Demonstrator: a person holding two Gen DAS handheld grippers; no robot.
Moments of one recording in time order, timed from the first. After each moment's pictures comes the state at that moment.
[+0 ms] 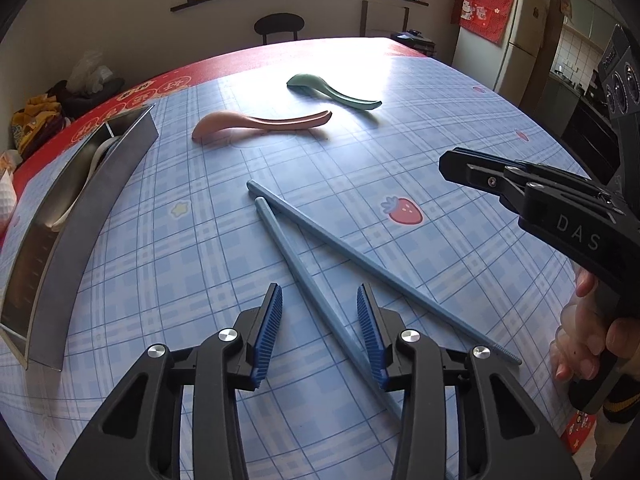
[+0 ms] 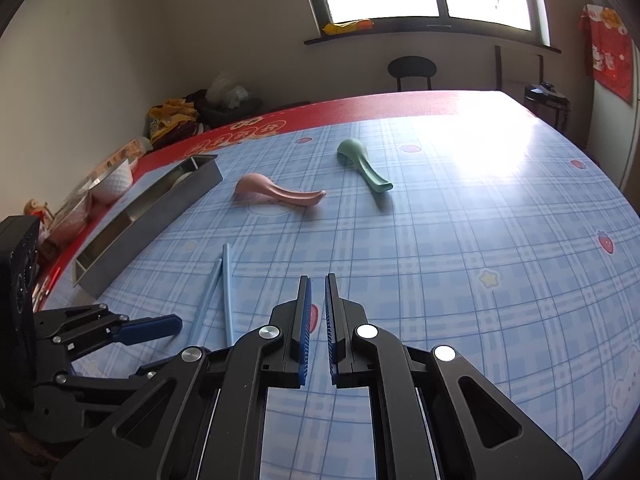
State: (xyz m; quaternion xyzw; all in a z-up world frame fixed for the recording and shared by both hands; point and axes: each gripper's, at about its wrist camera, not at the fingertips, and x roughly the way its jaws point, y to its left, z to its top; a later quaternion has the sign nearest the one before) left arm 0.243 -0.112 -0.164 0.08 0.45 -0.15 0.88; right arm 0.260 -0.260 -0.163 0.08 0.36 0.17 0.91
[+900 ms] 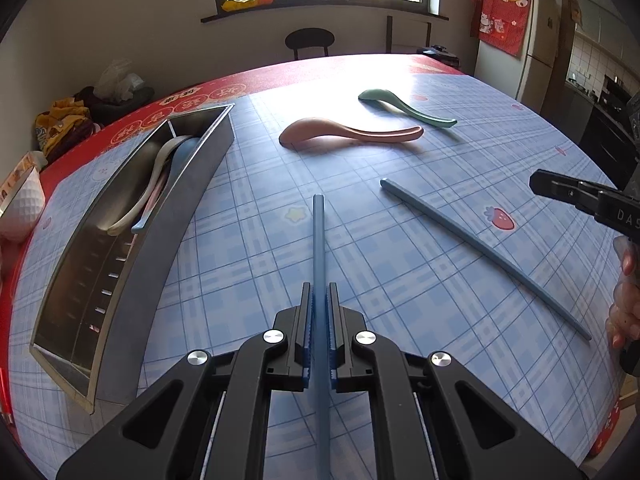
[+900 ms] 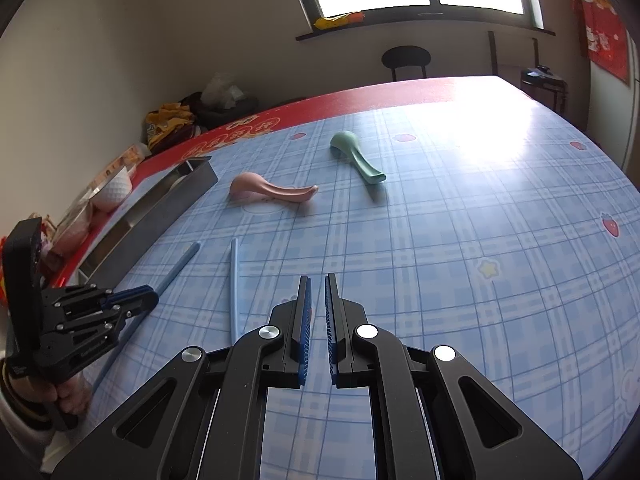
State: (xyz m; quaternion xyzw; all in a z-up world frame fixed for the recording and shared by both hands) left arm 0.259 -0.032 -0.162 0.07 0.41 -0.11 0.90; right arm 0.265 -0.265 -0.168 0.09 0.37 0.17 0.91
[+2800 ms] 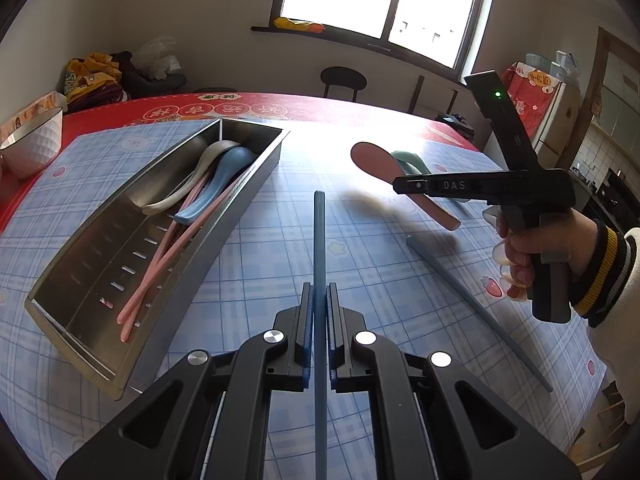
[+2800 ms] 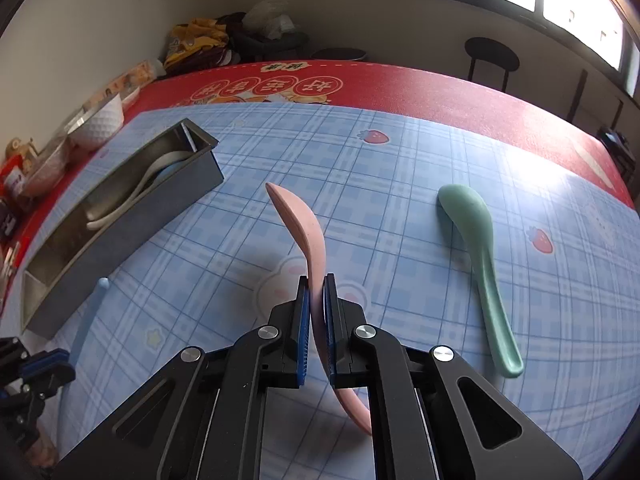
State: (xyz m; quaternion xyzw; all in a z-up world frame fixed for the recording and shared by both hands) left arm 0.248 0.012 -0.147 -0.06 0.37 -0.11 0.92; right arm 0.410 -0.169 -0.163 -0.01 0.44 0.24 0.86
